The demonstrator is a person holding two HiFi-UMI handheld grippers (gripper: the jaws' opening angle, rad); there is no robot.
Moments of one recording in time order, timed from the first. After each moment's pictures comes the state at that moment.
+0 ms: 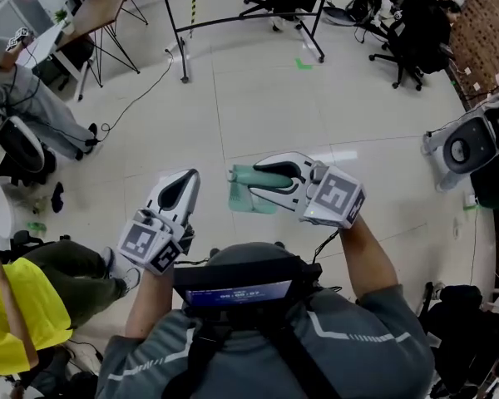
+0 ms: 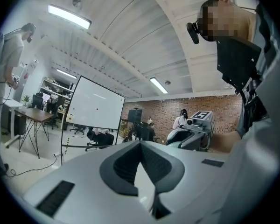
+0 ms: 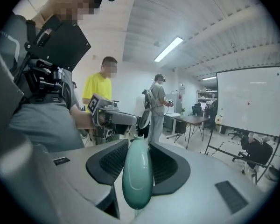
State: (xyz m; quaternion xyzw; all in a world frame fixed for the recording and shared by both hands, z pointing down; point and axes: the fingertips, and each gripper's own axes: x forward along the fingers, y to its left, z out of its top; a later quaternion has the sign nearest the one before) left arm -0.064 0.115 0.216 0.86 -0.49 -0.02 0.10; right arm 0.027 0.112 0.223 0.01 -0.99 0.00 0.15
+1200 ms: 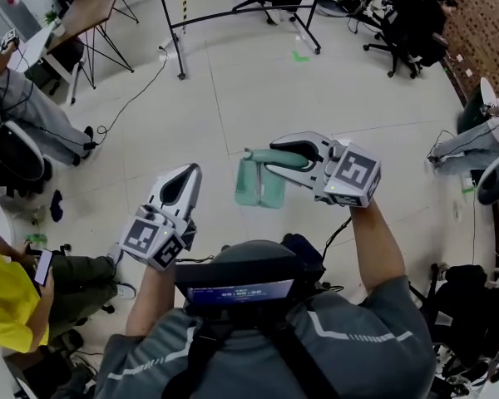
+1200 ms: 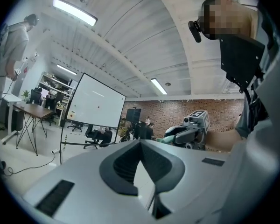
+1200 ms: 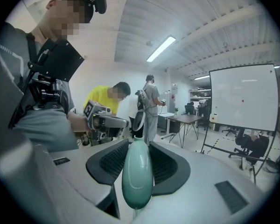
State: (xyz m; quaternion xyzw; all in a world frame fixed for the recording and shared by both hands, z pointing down) left arm -0.211 0.114 0.237 0.87 -0.47 -0.03 0.12; right arm -0.094 0.086 0.226 0.06 -0.99 0.02 0.14
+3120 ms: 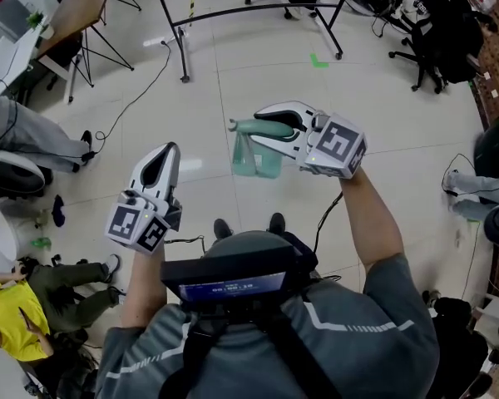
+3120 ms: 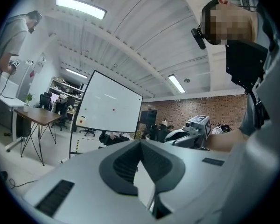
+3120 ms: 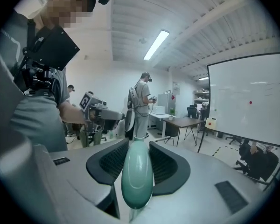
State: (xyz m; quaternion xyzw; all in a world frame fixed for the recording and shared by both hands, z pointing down) left arm -0.244 -0.375 0.261 0.83 -0.54 -0.03 0.11; right arm -0.121 -0.429 0.274 0.01 -0.99 -0.01 0.14
